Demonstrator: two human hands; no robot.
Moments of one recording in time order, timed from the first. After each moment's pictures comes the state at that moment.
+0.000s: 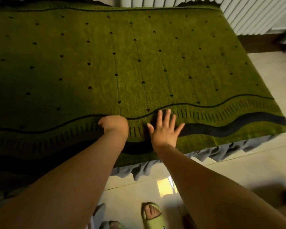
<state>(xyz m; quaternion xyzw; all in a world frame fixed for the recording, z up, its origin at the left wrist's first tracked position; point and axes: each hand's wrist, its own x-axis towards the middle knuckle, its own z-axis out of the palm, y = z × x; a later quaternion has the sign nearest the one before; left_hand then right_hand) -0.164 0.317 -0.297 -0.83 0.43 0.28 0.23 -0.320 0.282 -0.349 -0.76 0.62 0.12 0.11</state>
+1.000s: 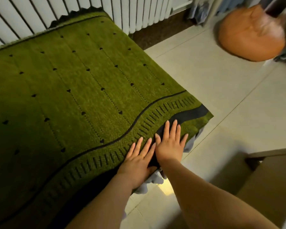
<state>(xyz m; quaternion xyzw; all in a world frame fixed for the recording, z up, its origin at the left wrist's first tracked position) -0.485 0.142 -0.371 -0.49 0.84 0.22 0.10 -0.626 0.106 -0.389 -0.56 0.82 0.02 0.13</state>
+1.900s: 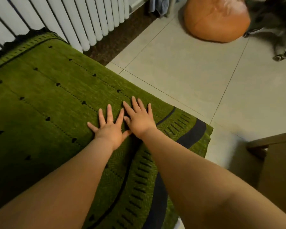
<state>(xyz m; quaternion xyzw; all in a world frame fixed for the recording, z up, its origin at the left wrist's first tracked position) -0.490 -0.136 -0.363 -0.59 0.76 0.18 0.20 -0.620 -0.126 -0.378 -0.68 0.71 0.00 0.17</state>
